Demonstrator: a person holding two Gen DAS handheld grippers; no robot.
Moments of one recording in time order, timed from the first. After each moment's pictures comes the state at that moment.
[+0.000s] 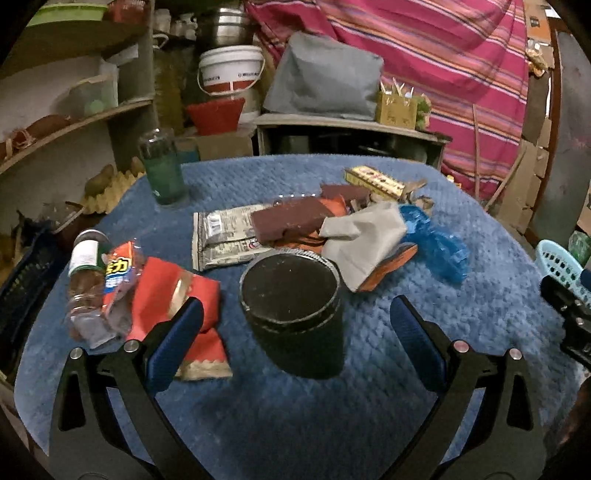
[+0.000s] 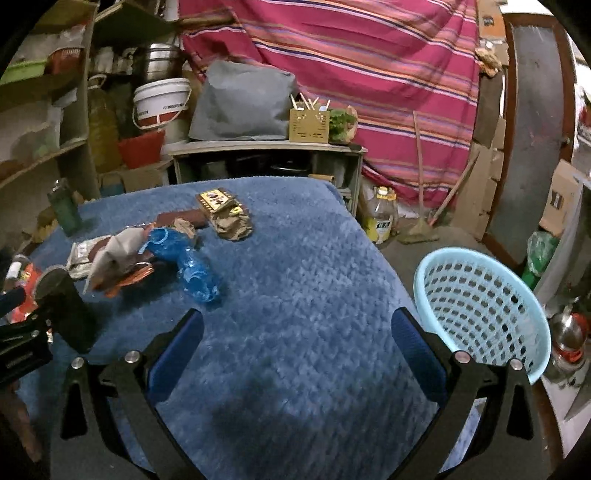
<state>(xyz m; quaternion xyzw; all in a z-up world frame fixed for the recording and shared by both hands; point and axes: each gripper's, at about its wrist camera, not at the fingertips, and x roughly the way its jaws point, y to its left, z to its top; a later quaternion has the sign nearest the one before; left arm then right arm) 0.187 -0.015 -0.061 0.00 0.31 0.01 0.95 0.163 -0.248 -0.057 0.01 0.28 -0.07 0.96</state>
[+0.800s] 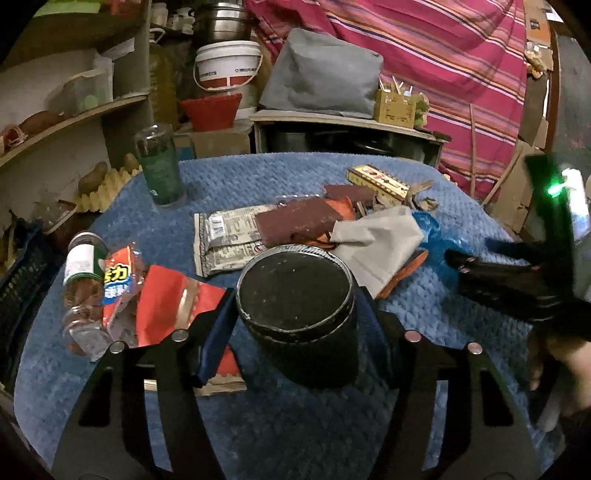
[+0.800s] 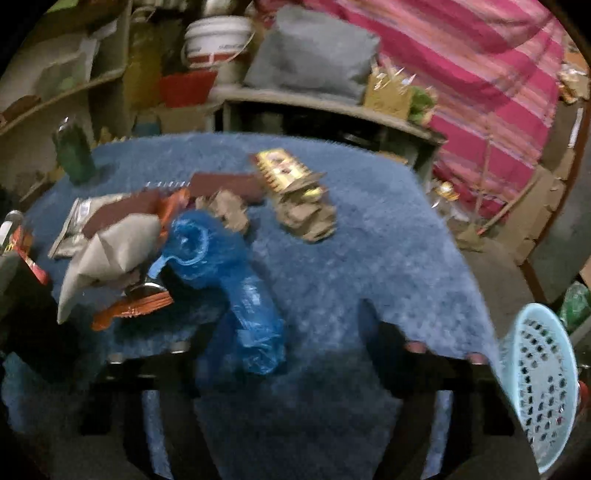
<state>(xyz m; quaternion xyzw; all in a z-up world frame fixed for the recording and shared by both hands) 0.193 0.002 -0.053 -0.01 0.32 -0.01 0.95 0.280 -0.186 -0.084 -0.05 0.38 0.03 0.92</state>
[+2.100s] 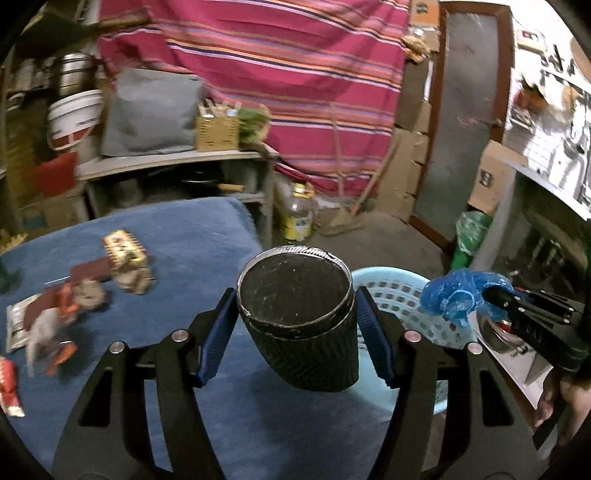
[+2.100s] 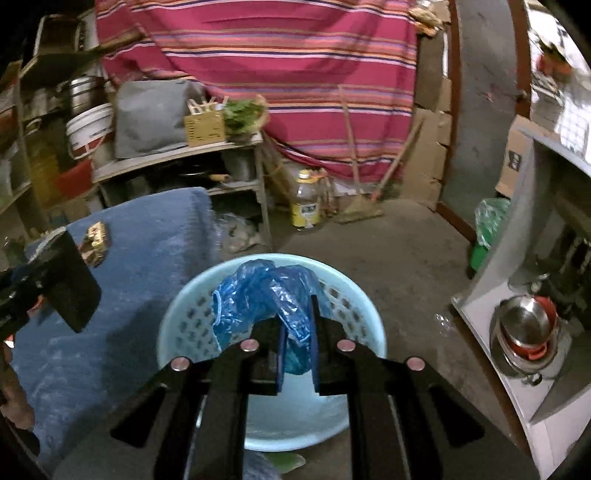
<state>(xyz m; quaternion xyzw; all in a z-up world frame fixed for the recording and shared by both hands) 0.186 -0.310 0.005 0.02 0.28 -0.23 0.93 0.126 -0.536 -0.020 0.08 0.32 -0.13 0.94</state>
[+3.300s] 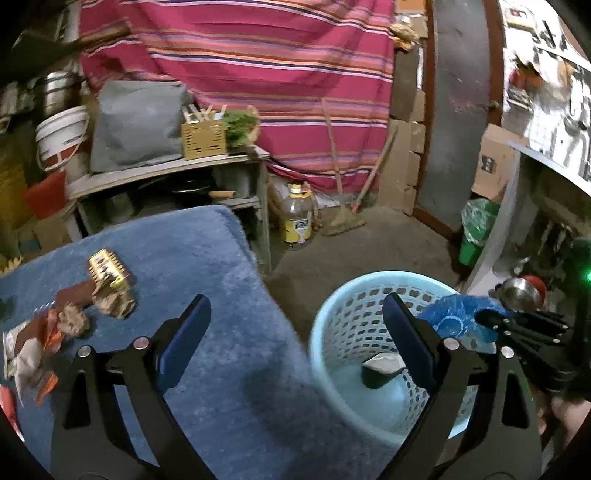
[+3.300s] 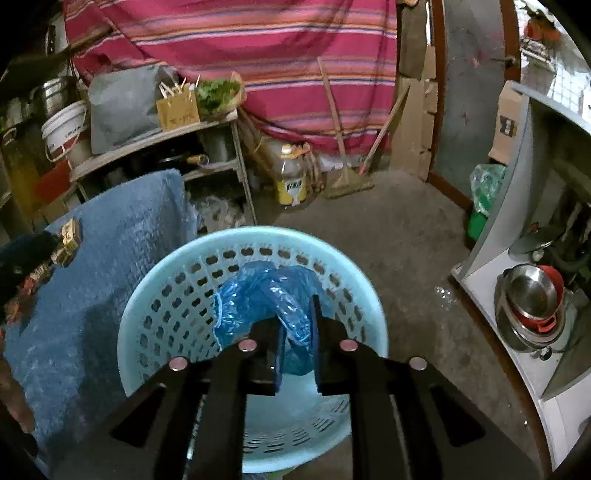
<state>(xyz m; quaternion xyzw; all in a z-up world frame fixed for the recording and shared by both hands) 0.212 -0.333 -0.009 0.05 0.27 -0.22 0.93 0.154 -0.552 -0.064 0.11 0.36 -0.15 0.92</state>
